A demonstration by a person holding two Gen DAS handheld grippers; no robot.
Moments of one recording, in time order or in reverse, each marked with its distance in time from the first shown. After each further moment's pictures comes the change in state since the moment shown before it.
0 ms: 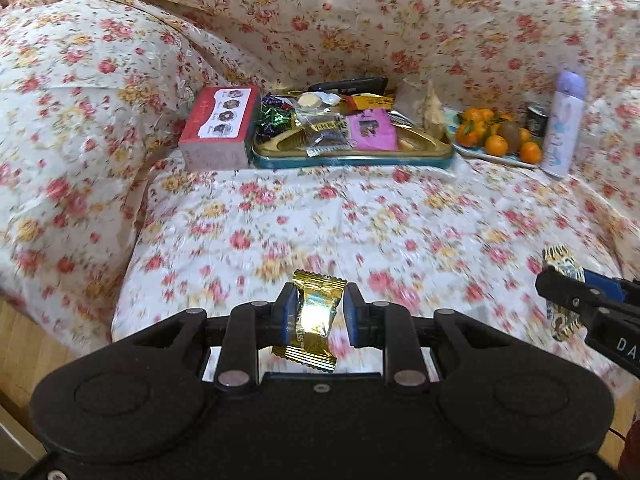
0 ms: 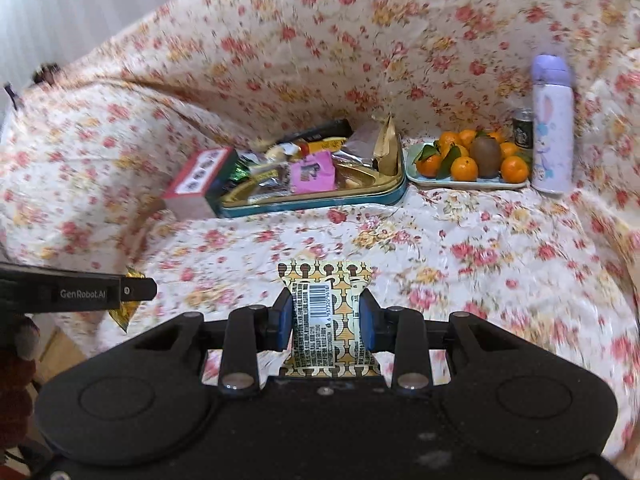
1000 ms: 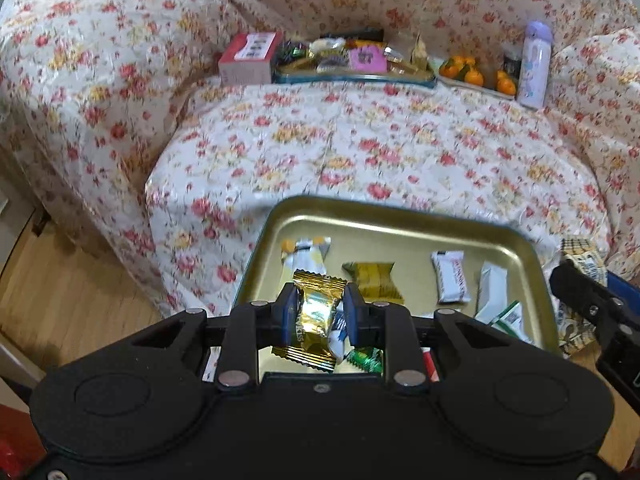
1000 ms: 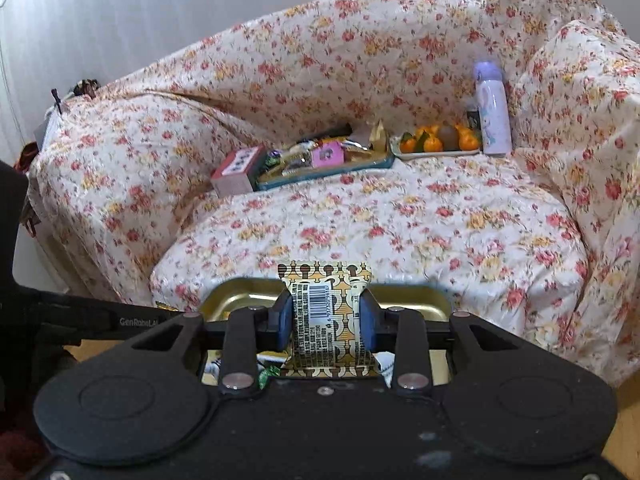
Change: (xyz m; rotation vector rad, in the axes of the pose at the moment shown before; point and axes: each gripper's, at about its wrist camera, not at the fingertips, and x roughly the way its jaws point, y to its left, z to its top) left arm -0.068 -0.024 -0.150 -0.040 0.016 0.057; right arm -0.135 0.046 -0.147 0.009 -0.105 -0.046
